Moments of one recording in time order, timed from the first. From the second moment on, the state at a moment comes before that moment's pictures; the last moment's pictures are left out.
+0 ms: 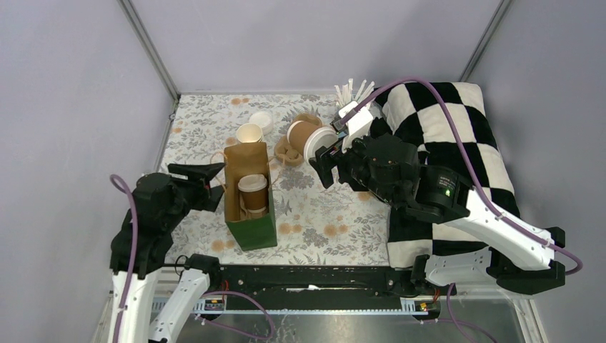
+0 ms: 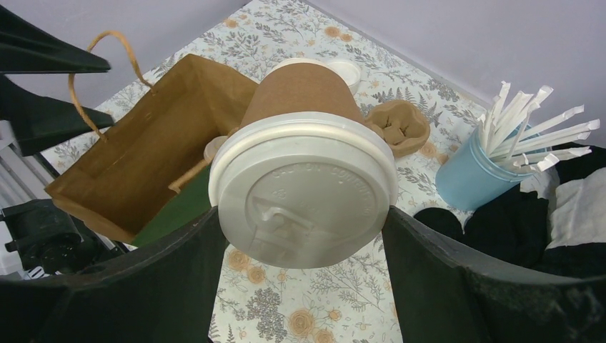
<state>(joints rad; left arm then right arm) -0.17 0.55 1.02 -0.92 0.08 -1.63 1.19 1.19 1.58 -0.67 0.48 0.11</state>
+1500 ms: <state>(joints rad) -0.17 1.35 1.61 -1.39 -0.04 -0.39 1.19 1.20 1.62 -0.69 0.48 0.01</state>
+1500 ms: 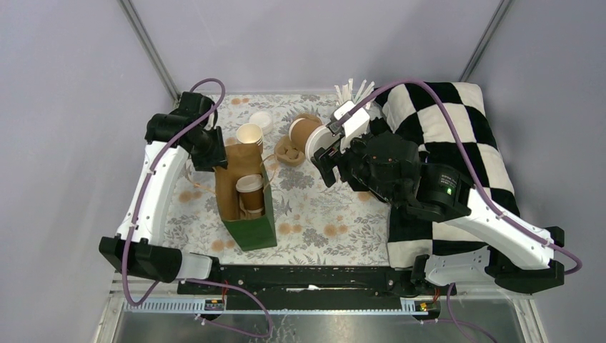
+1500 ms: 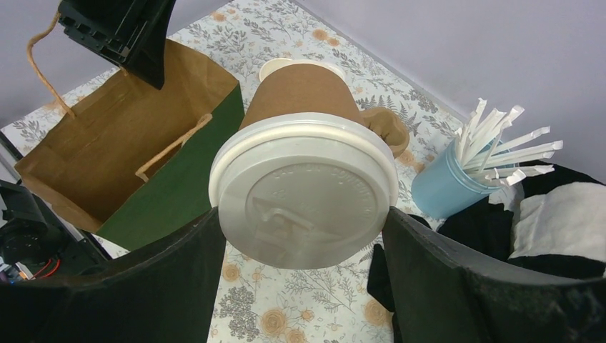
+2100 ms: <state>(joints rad) -0.17 1.22 1.44 -1.17 0.01 -0.74 1.19 1.23 1.66 -0.72 0.48 -0.03</state>
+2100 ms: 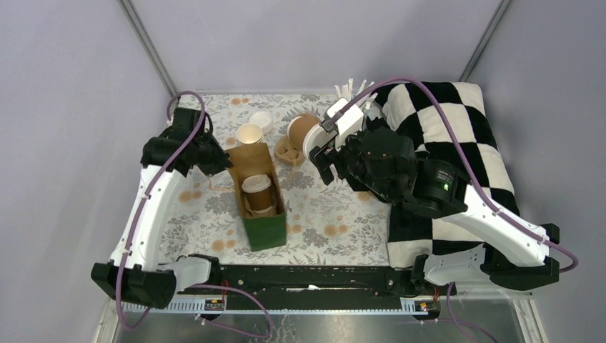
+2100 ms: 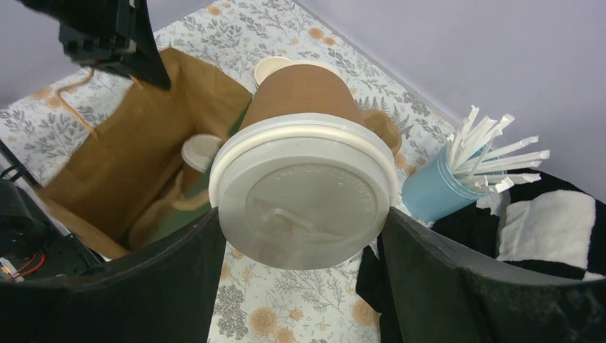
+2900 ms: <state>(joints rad) -0.26 1.00 1.17 -1.00 0.01 -1.36 1.19 1.55 2.12 -1.09 0.28 0.02</state>
